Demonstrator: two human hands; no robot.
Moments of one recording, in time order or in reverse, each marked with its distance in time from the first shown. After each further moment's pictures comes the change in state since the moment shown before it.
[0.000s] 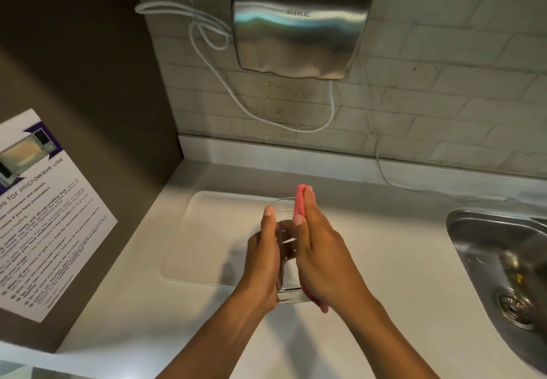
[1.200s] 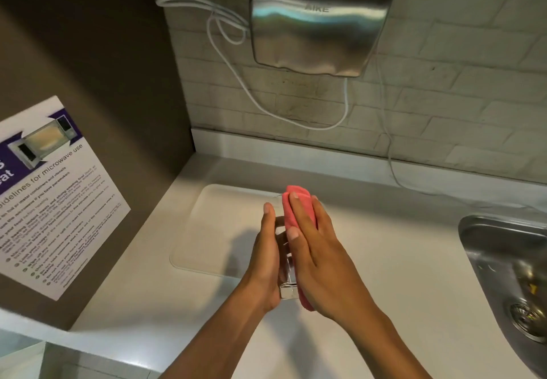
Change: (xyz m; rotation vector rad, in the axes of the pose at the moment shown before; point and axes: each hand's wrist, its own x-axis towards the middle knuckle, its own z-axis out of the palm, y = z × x) left_hand -0.005 -0.007 -0.009 -0.126 -0.081 -0.012; right_hand -0.015 -0.010 0.007 -0.078 -0.099 -0.025
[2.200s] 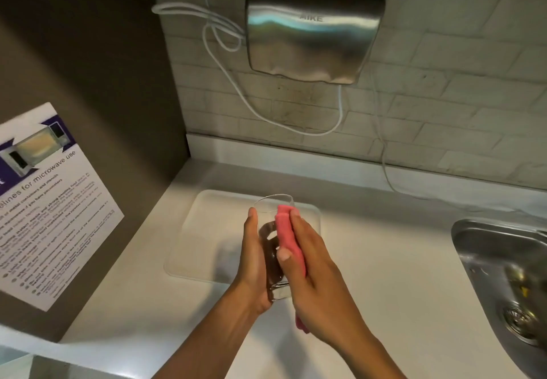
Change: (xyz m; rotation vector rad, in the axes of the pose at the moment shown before) left_hand 0.007 0.007 -0.011 -0.159 0.004 -0.072; right_hand -0.012 0.001 0.009 0.224 -0.007 0.057
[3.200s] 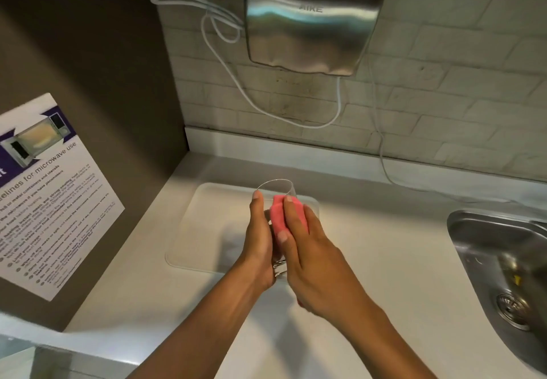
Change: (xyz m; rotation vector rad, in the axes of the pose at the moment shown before) left_hand -0.003 0.011 0.018 0.108 0.095 0.015; right_hand 0.010 0.004 -0.002 -0.293 -0.030 -0.130
